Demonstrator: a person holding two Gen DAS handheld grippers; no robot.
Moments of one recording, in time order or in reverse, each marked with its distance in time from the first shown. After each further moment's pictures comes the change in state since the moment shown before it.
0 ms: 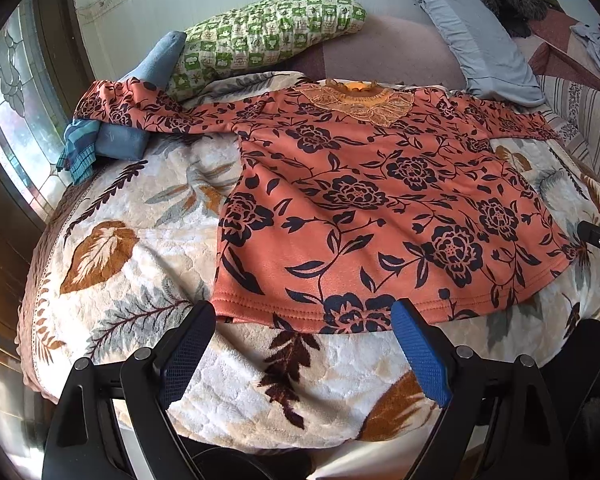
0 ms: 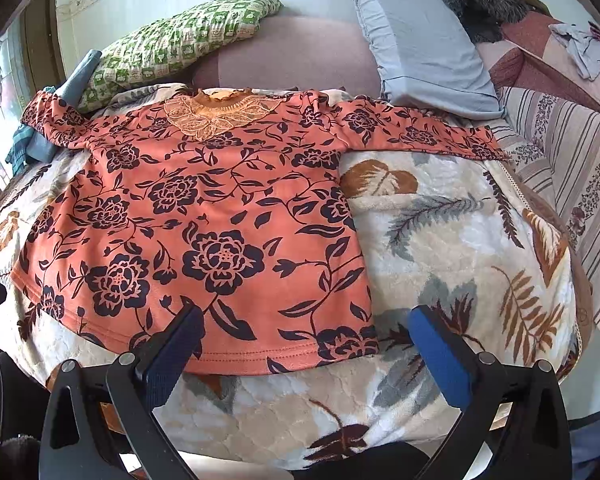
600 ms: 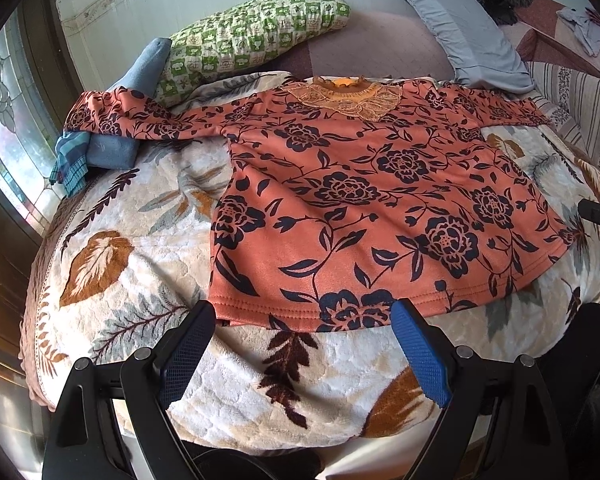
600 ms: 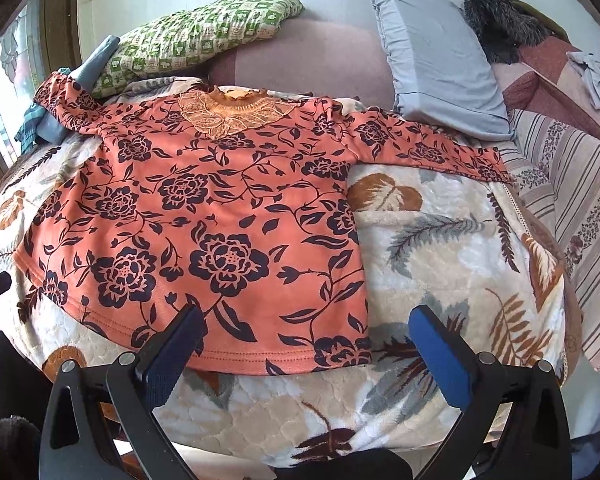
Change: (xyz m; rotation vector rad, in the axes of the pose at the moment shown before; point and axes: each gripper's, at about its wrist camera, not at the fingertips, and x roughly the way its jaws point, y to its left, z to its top) left arm 0.000 -0.009 0.003 0.059 0.004 0.003; right arm -0.010 0.004 0.011 -0.080 -0.004 -0.003
